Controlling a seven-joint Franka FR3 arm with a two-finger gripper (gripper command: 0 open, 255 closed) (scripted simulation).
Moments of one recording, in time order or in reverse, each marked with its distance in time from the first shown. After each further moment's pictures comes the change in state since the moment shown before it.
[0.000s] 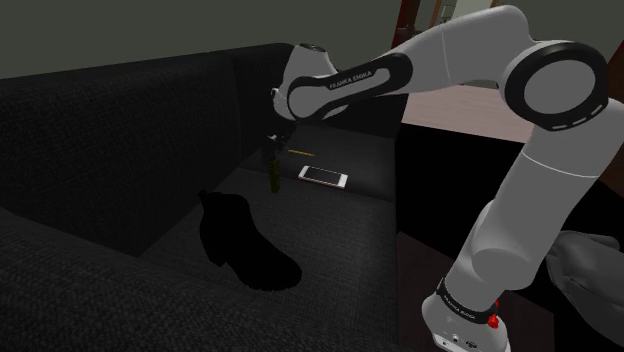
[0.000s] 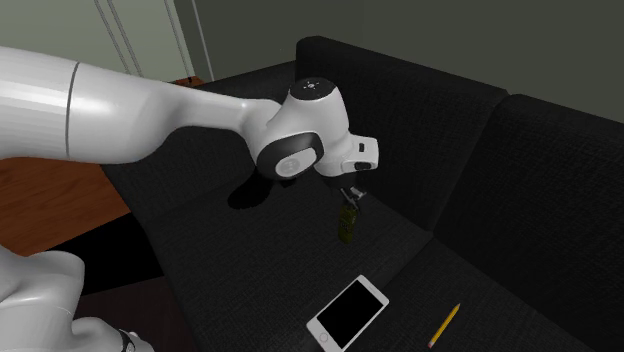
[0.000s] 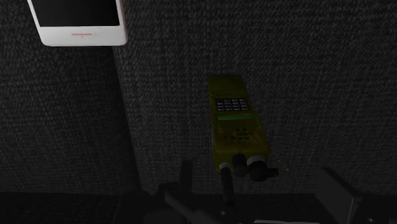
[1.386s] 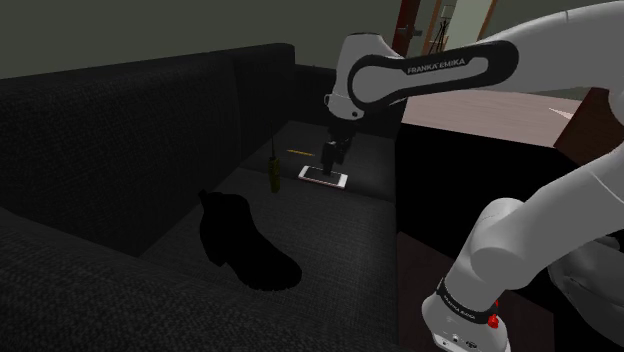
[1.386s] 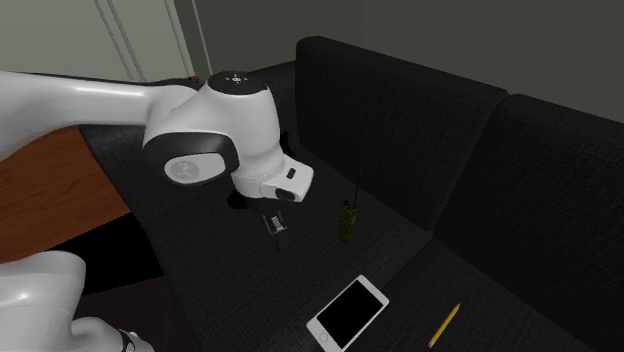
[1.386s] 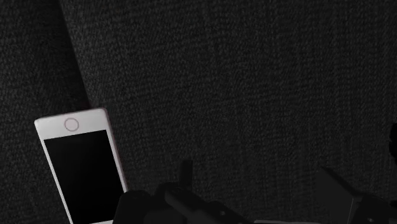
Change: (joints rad) arm -0.029 -0.454 -0.043 -0.320 0.036 -0.406 0.065
